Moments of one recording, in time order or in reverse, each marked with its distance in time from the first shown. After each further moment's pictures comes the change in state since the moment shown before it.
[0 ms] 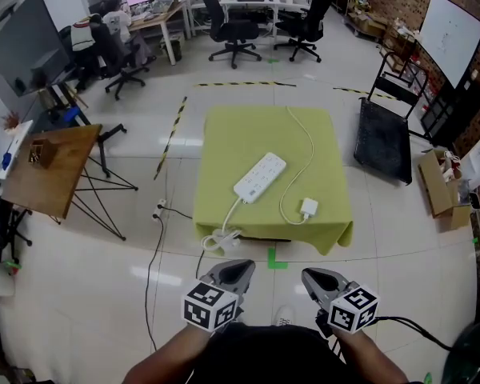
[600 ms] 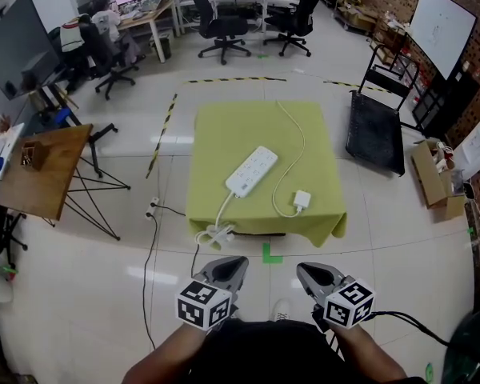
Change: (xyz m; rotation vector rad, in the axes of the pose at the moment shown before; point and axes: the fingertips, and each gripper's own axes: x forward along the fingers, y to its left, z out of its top) left arm -0.005 -0.001 -0.004 -0.003 -0.003 -0.004; right arm -0.003 0.004 -0.004 -0.022 -0.005 -0.018
